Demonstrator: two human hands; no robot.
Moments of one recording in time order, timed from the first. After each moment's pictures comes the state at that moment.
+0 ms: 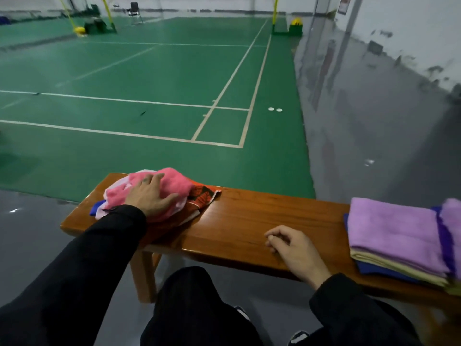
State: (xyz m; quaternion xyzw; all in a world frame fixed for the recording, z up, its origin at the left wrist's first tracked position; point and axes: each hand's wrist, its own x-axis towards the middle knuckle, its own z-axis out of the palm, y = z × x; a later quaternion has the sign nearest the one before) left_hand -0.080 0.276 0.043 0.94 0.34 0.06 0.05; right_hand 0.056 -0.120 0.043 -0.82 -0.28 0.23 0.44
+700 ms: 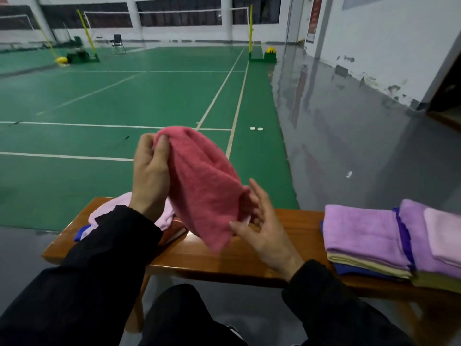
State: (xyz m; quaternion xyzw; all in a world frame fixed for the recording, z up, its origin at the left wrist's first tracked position) left_hand -0.056 0.109 0.219 0.65 0.15 0.47 0.58; right_hand 0.025 -0.103 0.128 -0.65 -0.38 0.17 0.63
